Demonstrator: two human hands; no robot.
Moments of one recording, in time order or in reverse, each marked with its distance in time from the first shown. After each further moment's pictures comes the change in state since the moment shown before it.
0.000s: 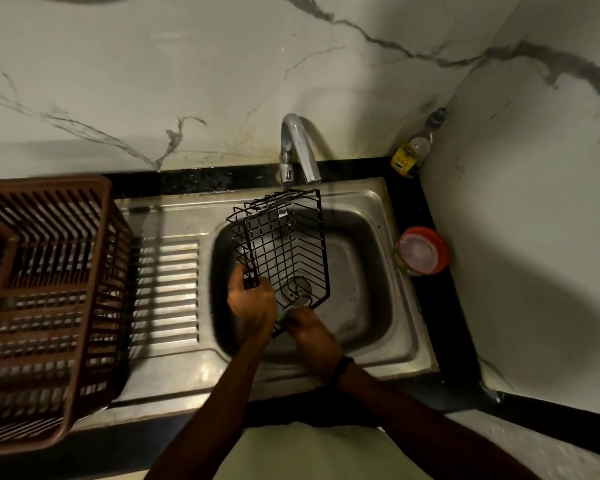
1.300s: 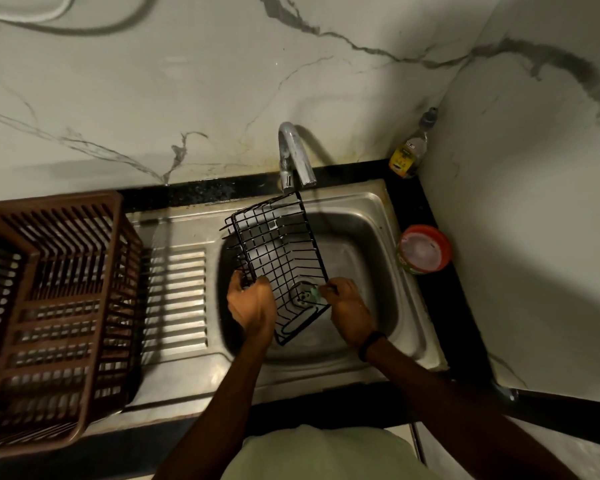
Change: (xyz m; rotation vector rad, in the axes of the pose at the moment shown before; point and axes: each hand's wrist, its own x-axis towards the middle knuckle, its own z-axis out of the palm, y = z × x) left_hand -0.011 0.037 -0.005 0.116 0.064 -0.233; right_hand 0.012 0.027 -0.059 -0.217 0.123 0.029
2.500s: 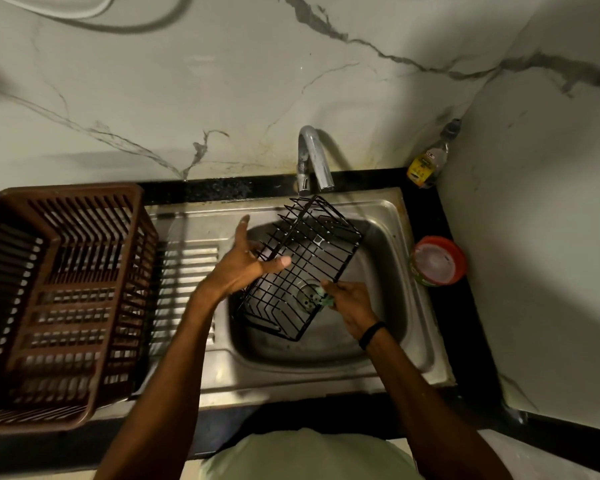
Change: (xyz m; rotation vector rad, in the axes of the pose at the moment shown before) left_hand 0.073 0.077 -0.043 0.496 -0.797 0.263; right_hand 0.035 -0.029 -0.009 1.071 0.032 0.714
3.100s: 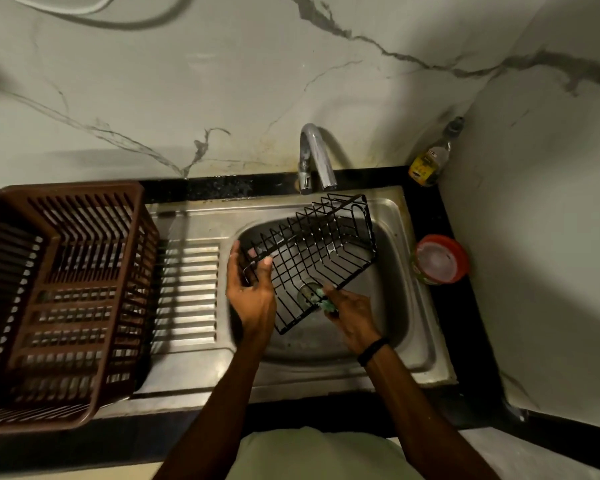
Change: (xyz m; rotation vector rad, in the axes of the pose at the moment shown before) left_hand -0.038 -0.022 0.084 -0.525 0.740 0.203; right_hand -0.045 -0.011 0.000 0.261 -0.038 0.094
